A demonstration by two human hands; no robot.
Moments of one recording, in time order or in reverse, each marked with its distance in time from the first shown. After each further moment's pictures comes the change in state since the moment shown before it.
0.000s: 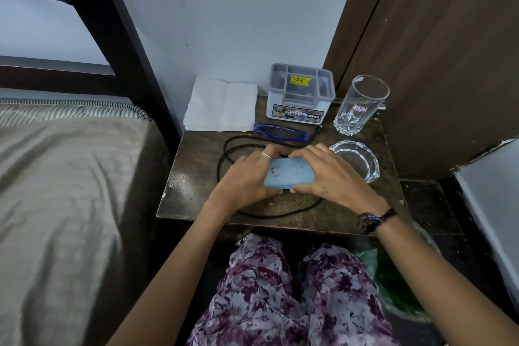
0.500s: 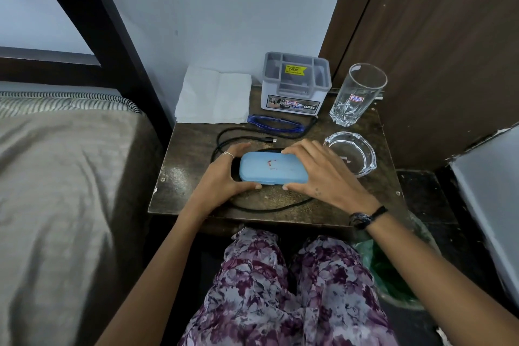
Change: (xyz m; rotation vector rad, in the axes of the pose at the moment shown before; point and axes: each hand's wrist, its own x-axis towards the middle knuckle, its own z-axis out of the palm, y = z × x) left_hand -0.018 -0.037 0.014 -0.439 0.129 -0.208; right_hand -0.005 0.007 0.021 -0.085 0.100 -0.075
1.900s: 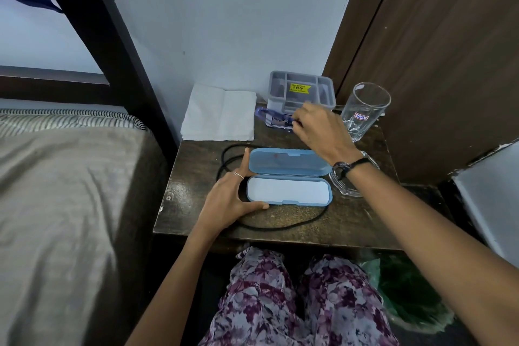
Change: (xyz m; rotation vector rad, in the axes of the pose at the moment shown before) left_hand 0.001 -0.011 0.004 0.134 0.039 0.111; right_hand 0.093 0.020 -0.034 -0.143 0.222 0.113
